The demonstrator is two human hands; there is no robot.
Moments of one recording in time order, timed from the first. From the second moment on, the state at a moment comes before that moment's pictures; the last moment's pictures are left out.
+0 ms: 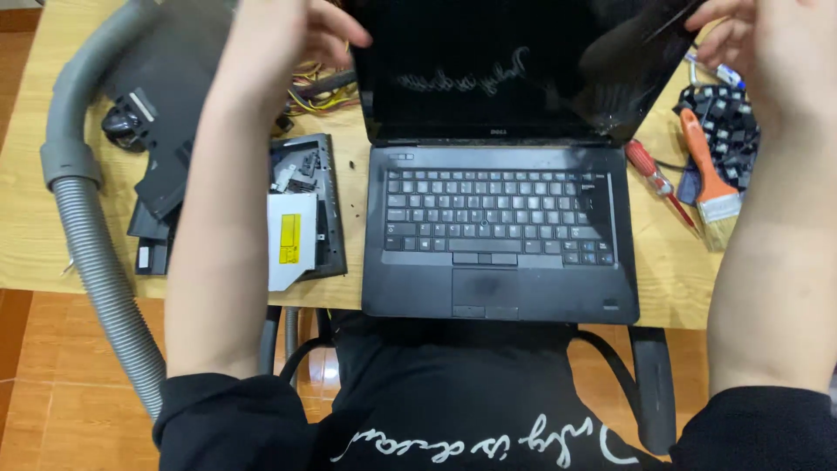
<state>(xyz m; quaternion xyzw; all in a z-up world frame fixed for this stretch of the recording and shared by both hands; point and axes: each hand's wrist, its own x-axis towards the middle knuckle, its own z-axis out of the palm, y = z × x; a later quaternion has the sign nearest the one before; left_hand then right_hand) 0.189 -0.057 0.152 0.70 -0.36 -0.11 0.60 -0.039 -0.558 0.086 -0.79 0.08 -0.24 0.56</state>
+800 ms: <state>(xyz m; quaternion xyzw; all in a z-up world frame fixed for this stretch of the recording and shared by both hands) 0.077 -0.039 0.146 0.56 -0.34 -0.16 0.74 -0.140 -0.491 0.088 -0.75 -0.04 -0.24 0.61</state>
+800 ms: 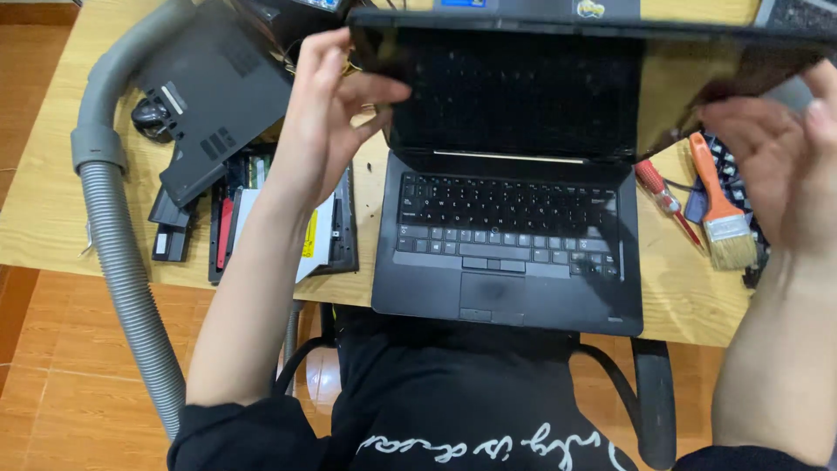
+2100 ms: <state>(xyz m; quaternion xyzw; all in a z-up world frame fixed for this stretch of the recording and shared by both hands) -0.062 0.028 0.063 0.90 -0.25 -0.13 0.32 -0.245 -0.399 0.039 -0.89 0.23 0.02 0.38</state>
